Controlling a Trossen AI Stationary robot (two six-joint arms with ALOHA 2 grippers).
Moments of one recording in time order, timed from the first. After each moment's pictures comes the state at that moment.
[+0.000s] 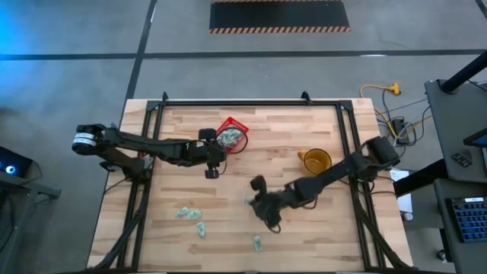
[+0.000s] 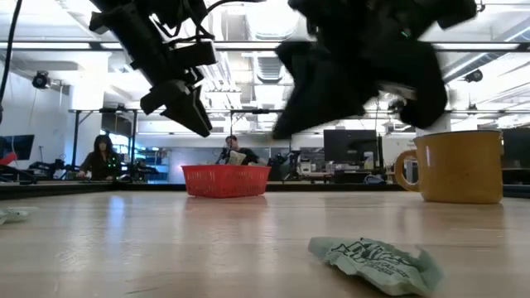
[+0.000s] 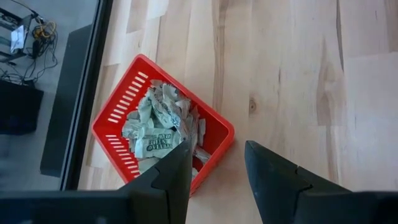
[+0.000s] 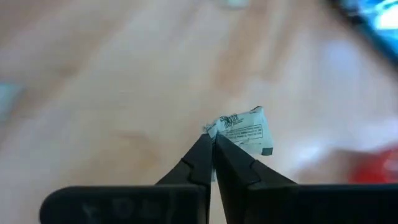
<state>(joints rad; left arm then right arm) -0.01 1.37 0.86 -0.37 -0.45 0.19 0.37 1.83 1.07 -0.02 0.29 -0.34</state>
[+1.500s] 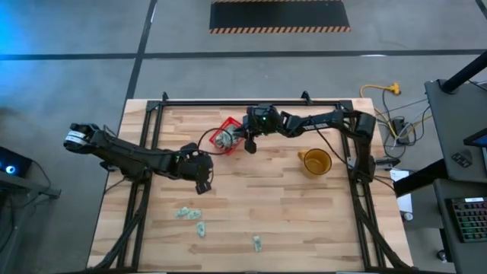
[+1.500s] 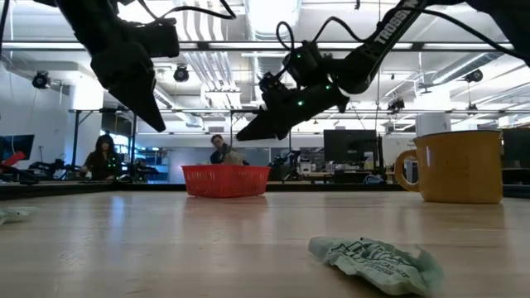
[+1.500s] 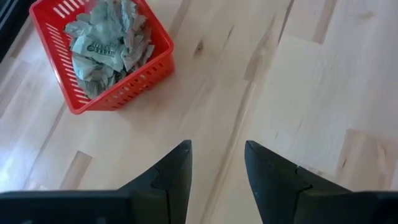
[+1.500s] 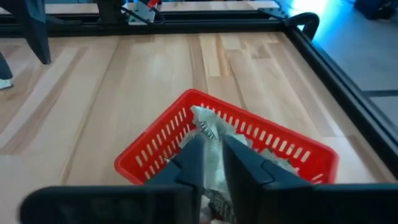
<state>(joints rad) -0.22 1.26 0.83 -0.64 -0.44 -0.46 -0.38 1.96 1.15 0.37 -0.30 -0.12</state>
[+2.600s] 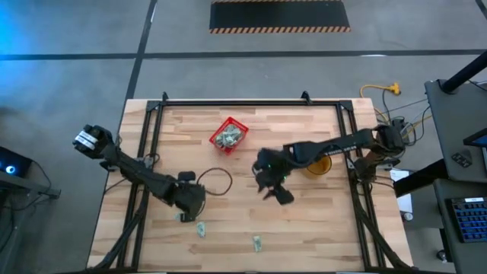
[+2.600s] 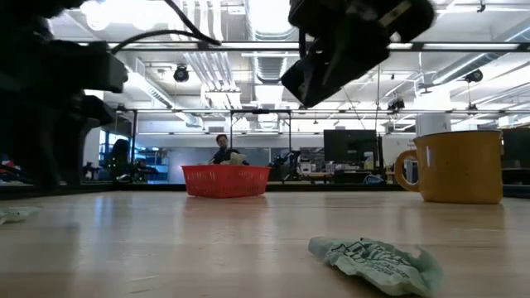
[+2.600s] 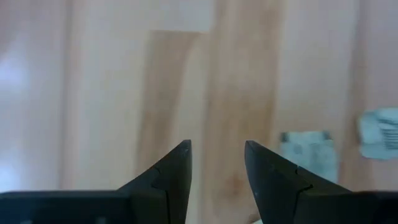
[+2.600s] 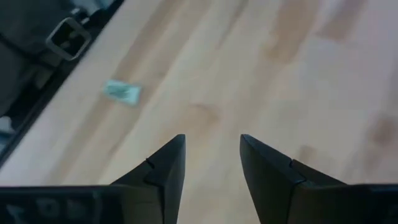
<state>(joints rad) -0.52 1.41 0.73 -0.60 -0.23 -0.58 0.05 1.70 1.18 -0.44 -0.47 -0.23</state>
